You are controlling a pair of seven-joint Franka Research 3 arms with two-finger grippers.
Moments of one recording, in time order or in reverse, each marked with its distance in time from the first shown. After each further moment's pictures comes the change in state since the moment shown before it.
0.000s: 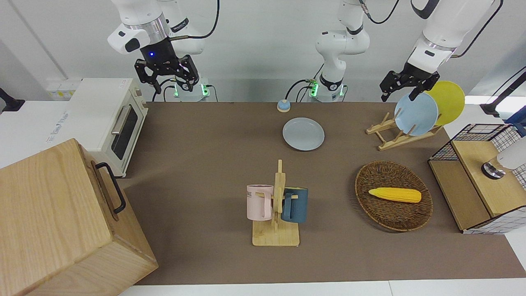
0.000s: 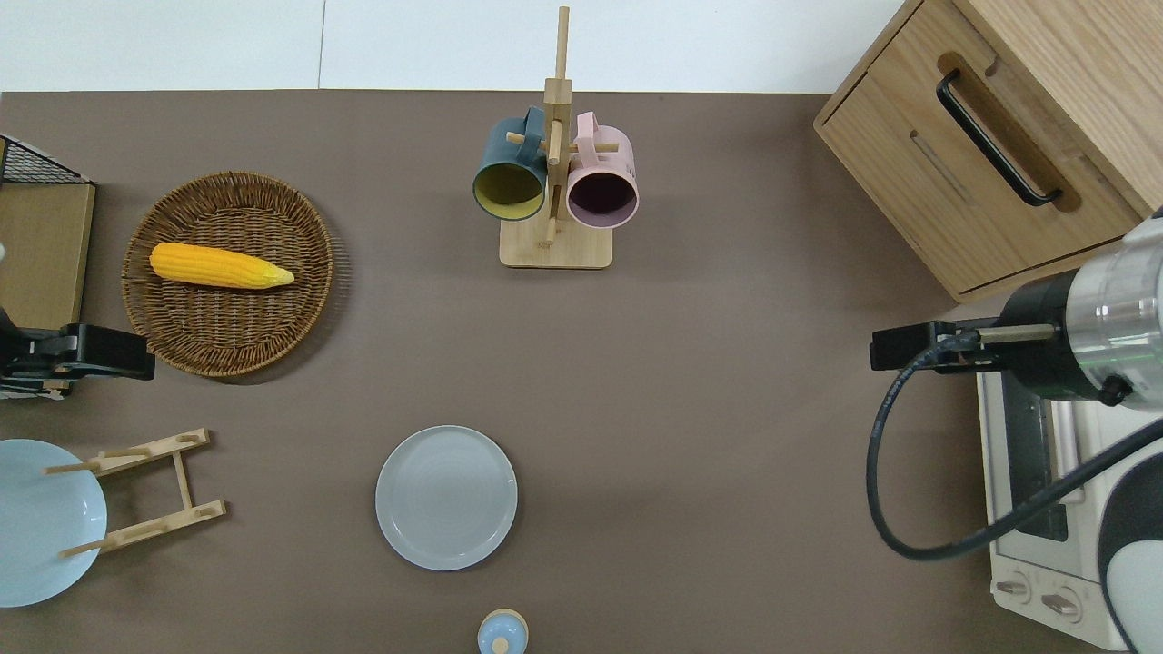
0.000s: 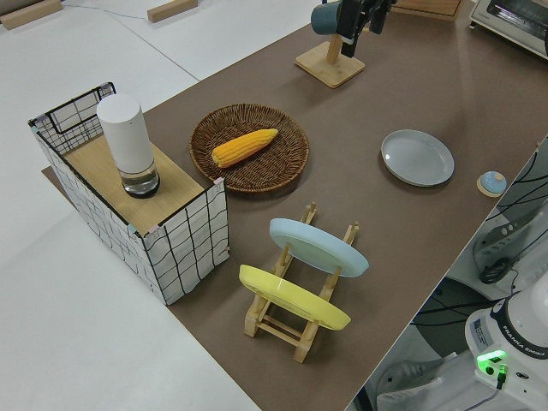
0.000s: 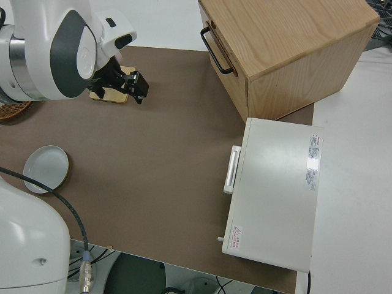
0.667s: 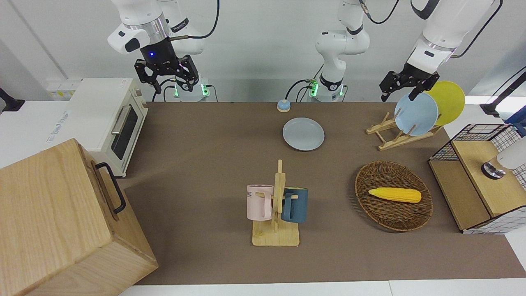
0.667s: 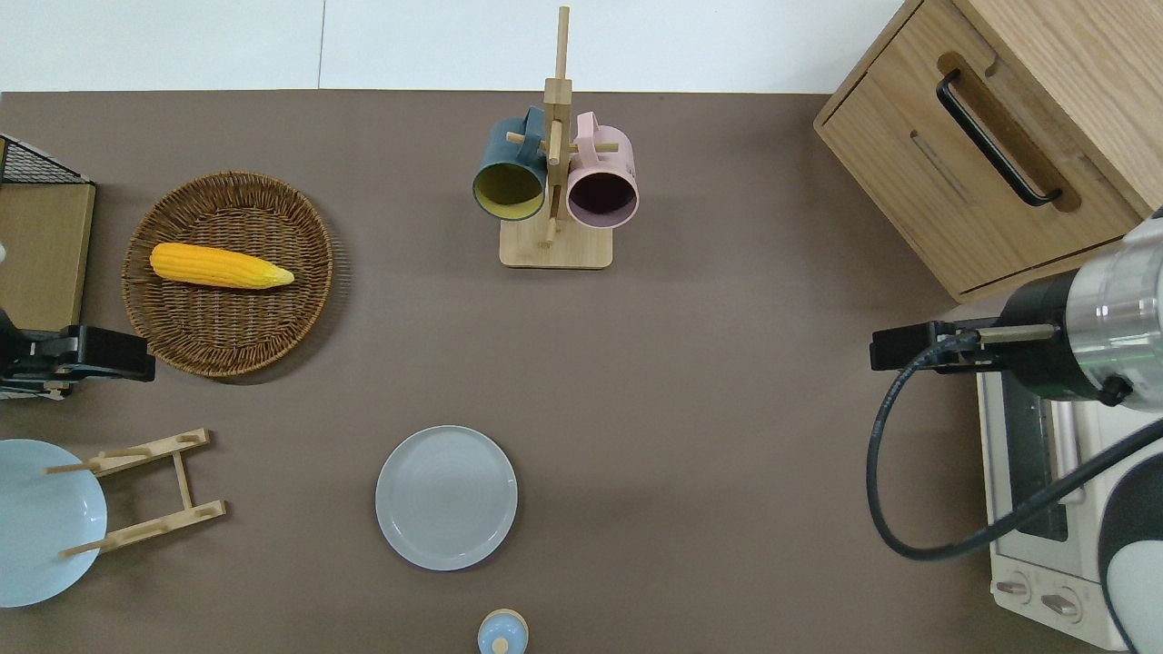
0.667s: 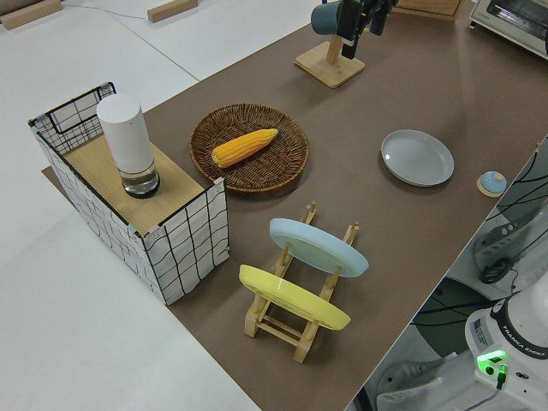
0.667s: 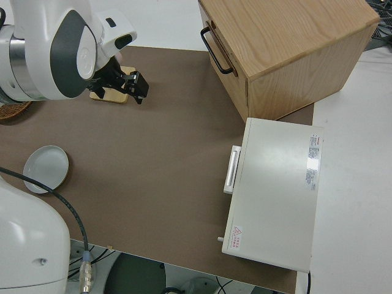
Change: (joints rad) left arm 0.000 -0.005 0.001 -0.011 0.000 0.000 0.000; right arm 0.000 0.000 0.000 0.000 0.000 0.000 0.000
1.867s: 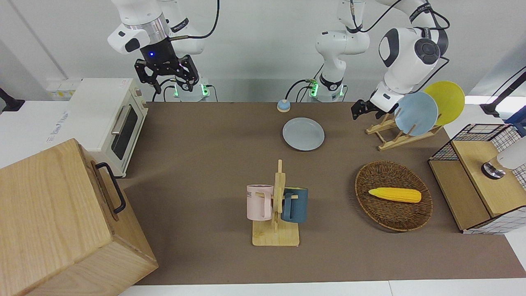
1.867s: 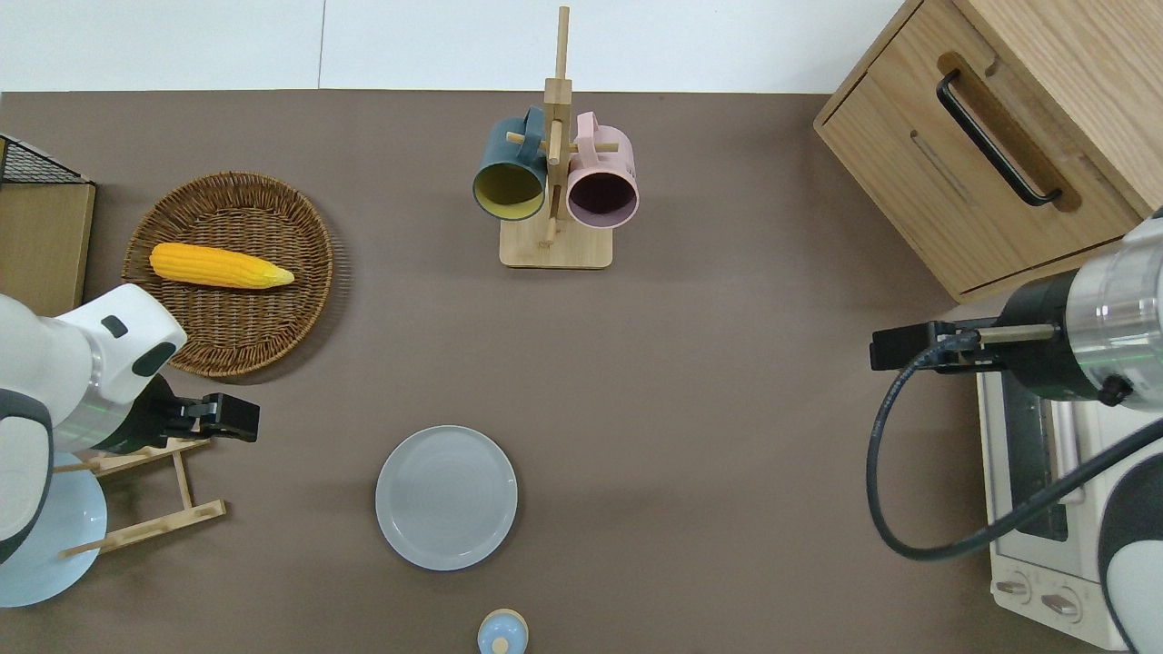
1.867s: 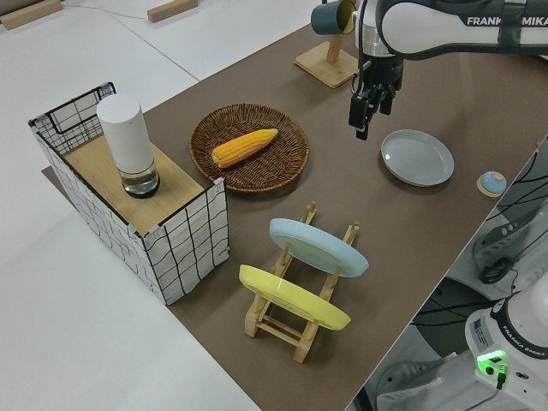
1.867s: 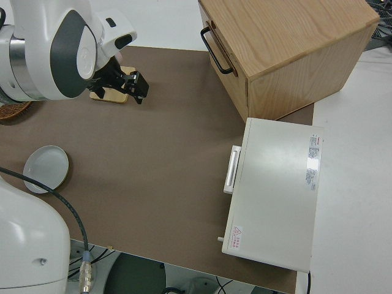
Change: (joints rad) left arm -0.001 -0.086 -0.033 -0.489 -0.048 0.241 -0.016; right arm 0.000 0.000 0.000 0.000 0.000 0.000 0.000
